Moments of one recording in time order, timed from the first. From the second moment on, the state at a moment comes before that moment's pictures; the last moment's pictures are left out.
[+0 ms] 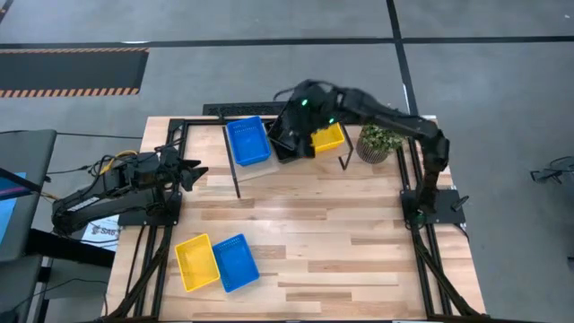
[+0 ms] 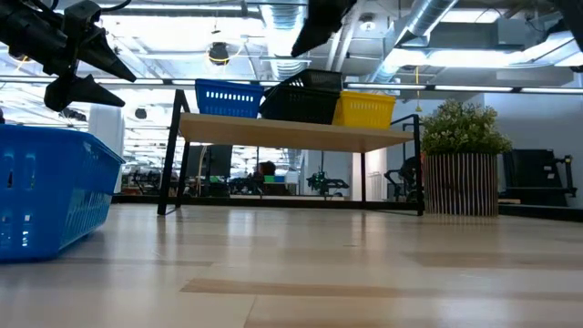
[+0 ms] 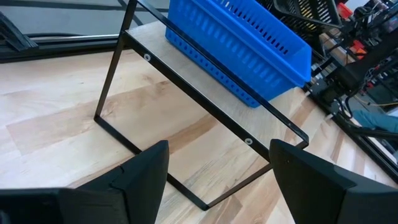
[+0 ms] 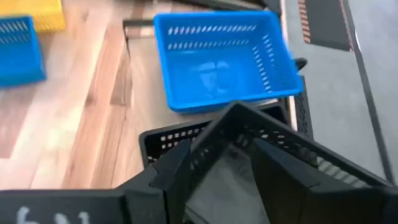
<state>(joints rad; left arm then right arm) 0.35 0.15 0.45 -0.73 -0.15 -0.64 -0.32 1.85 2.04 -0.97 -0.10 -0.42</state>
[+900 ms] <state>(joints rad) 0.35 0.15 0.45 -0.73 -0.15 -0.64 -0.22 1.83 2.04 -1.03 0.24 -0.39</state>
